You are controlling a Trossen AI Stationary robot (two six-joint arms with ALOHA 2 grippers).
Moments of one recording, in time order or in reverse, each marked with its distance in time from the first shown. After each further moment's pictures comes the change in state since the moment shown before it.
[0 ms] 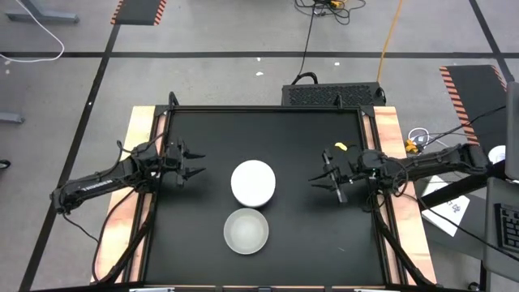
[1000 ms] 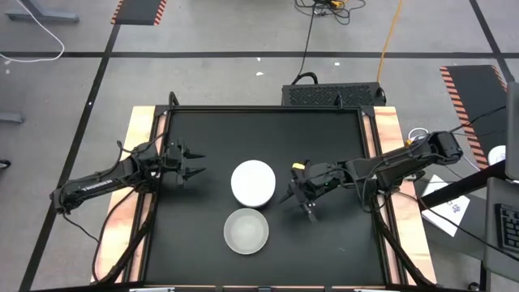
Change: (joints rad) left arm 0.000 0.001 0.000 -0.001 0.004 0.015; right arm 0.187 0.560 0.617 -0.510 0.005 -0.158
